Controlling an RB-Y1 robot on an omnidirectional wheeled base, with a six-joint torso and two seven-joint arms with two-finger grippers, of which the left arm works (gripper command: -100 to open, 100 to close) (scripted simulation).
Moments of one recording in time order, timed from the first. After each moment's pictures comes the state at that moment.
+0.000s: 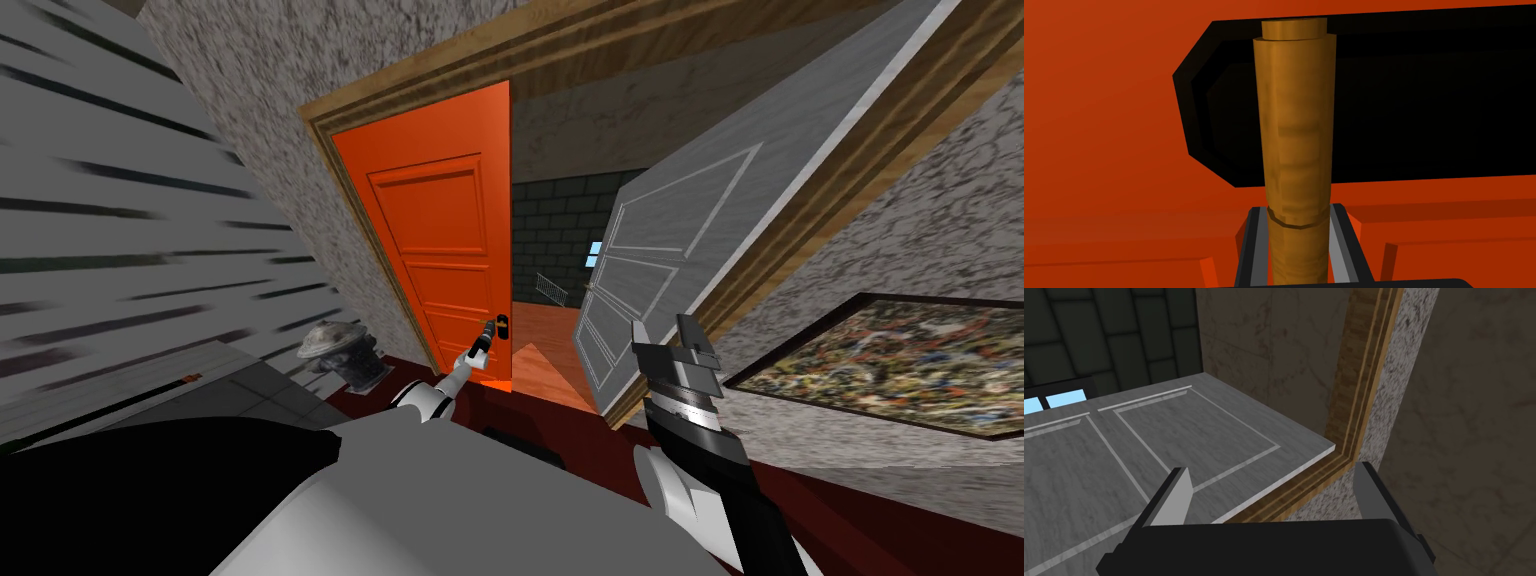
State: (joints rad) arm -0.44 0.16 0.02 -0.67 0.19 -0.46 0.00
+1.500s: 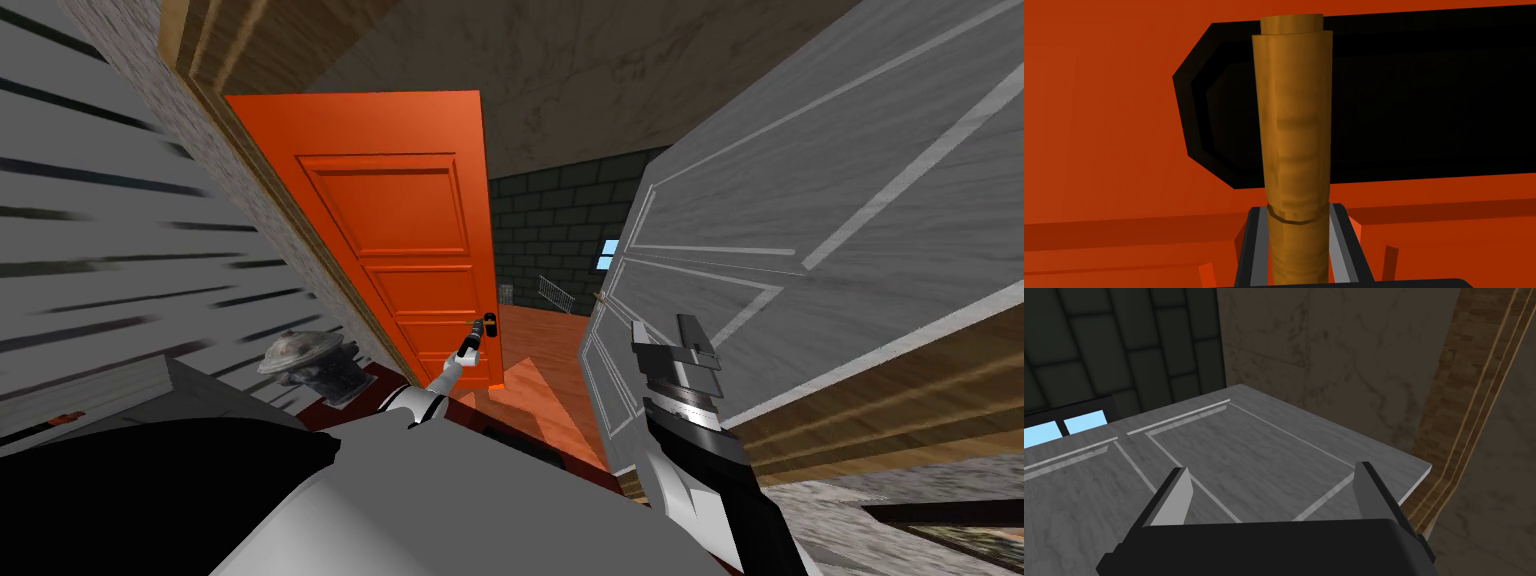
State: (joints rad) arm -0.41 0.21 0.15 -0.70 0.24 -0.44 -0.05
